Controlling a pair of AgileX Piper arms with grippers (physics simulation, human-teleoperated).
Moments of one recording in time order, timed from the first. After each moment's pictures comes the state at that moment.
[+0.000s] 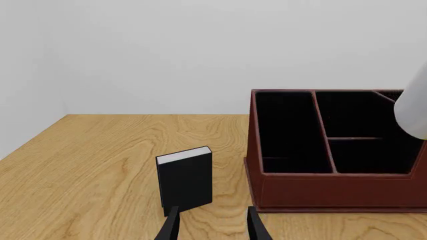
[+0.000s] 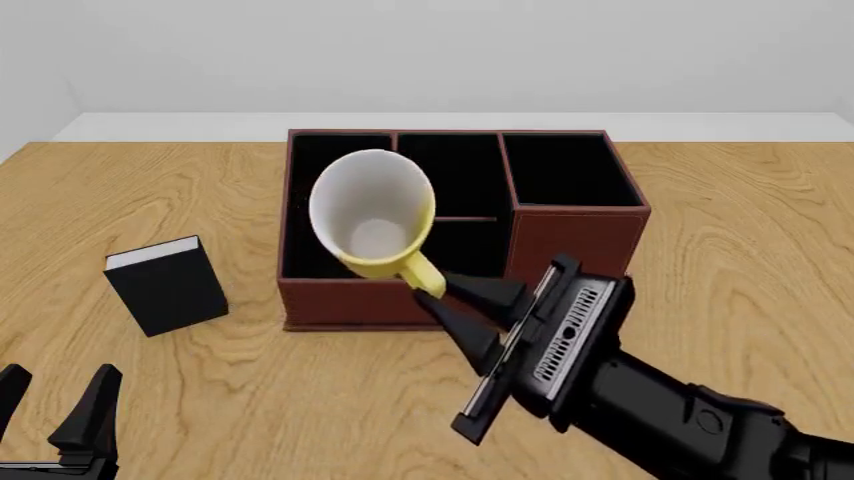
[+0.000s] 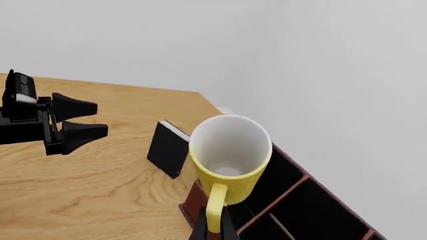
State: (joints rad) left arm 0.00 0.00 0.00 0.00 0.00; right arm 0.95 1.14 -0.52 -0.60 -0.37
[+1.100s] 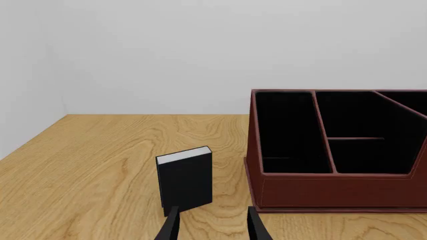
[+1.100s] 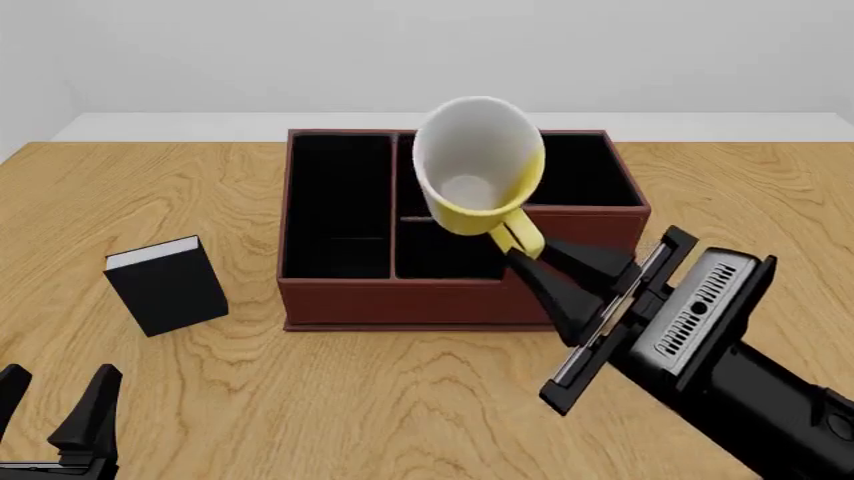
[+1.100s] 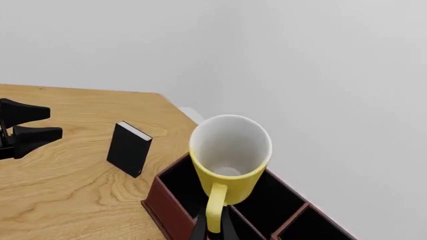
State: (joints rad) left arm 0.00 0.00 0.00 0.00 0.00; right arm 0.81 0.90 -0.48 -0.45 -0.38
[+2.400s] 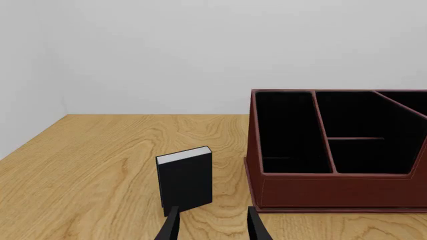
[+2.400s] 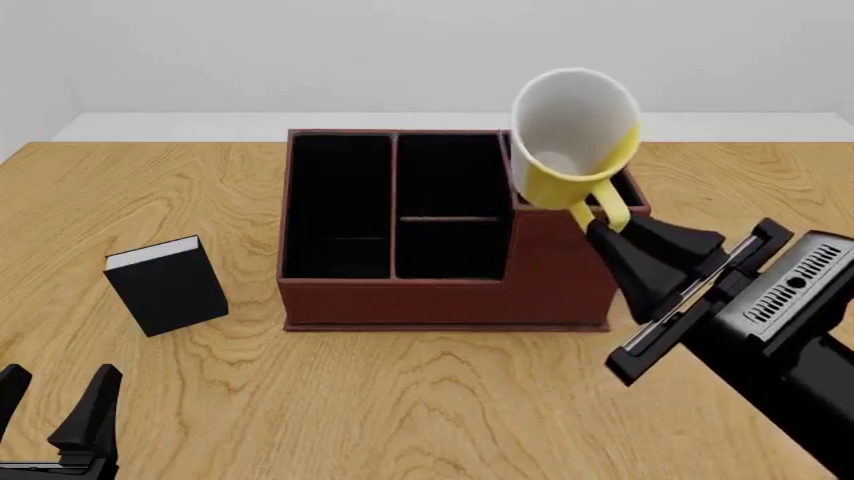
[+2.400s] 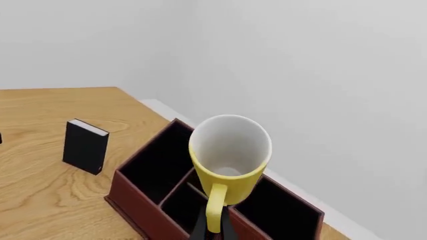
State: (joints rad) left arm 0.00 0.00 0.00 0.00 0.00; right arm 0.63 0.75 -0.47 -0.32 -0.34
